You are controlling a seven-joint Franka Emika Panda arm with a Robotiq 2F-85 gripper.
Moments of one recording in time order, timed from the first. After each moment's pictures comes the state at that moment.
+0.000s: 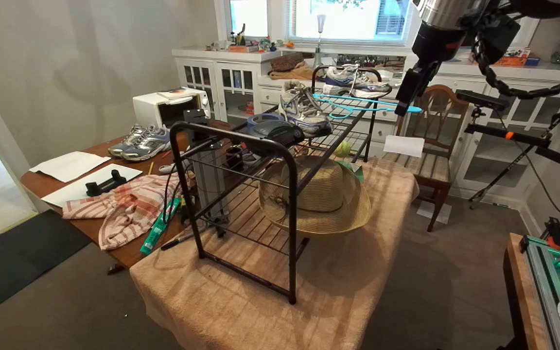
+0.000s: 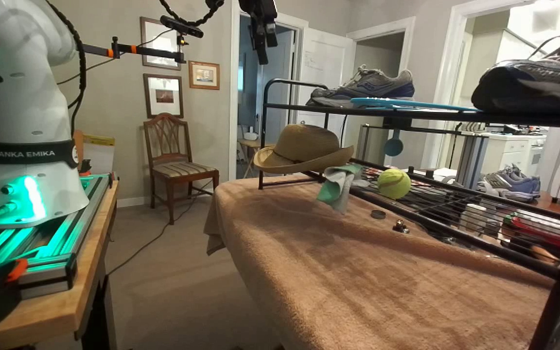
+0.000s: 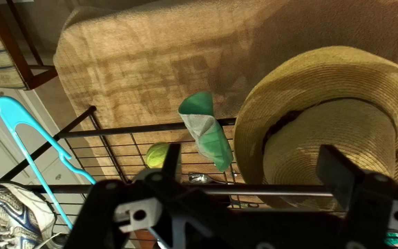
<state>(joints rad) -0.17 -0.52 0.09 -2.47 -0.29 2.15 0.21</state>
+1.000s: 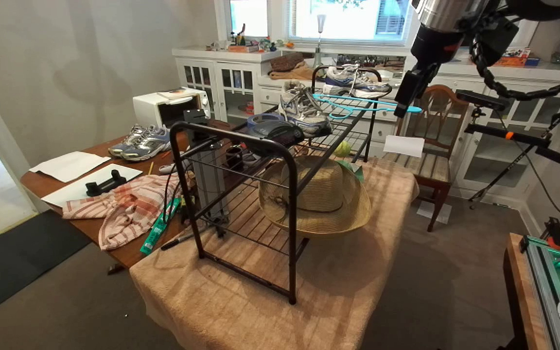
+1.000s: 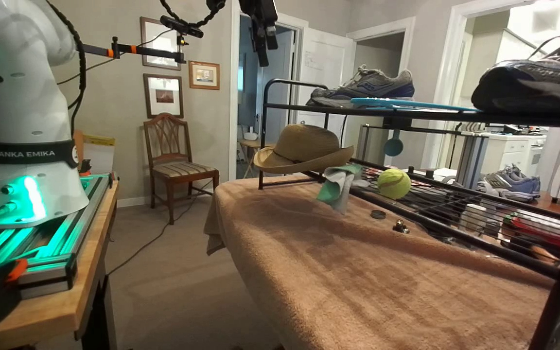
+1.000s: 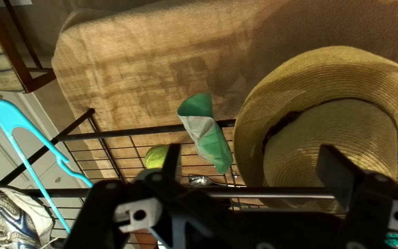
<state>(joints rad) -0.16 -0.51 0.09 -2.47 -0.29 2.16 0.22</state>
